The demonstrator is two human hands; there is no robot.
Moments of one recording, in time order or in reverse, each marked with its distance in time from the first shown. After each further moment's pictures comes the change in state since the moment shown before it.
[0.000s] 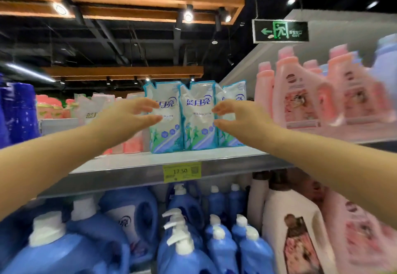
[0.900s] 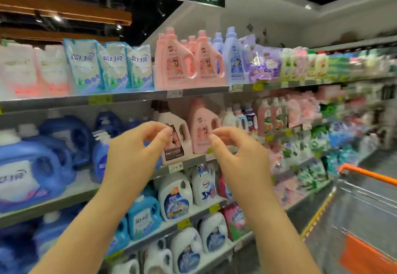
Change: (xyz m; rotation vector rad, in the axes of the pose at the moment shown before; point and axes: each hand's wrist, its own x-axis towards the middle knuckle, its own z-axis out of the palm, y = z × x) left_hand -0.375 0.262 -0.027 -0.508 0.021 0.073; right_hand -0.443 -0.142 -0.239 0.180 0.358 0.381
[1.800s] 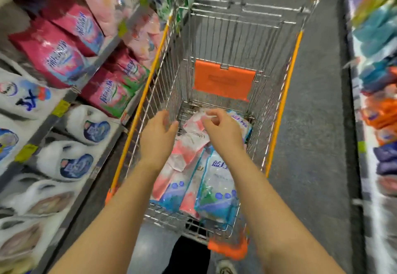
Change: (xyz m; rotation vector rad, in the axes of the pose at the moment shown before) left_hand -0.278 0.010 0.488 0.020 -1.071 -0.263; right_hand -0.214 0.374 -0.225 -0.307 0.219 1.240
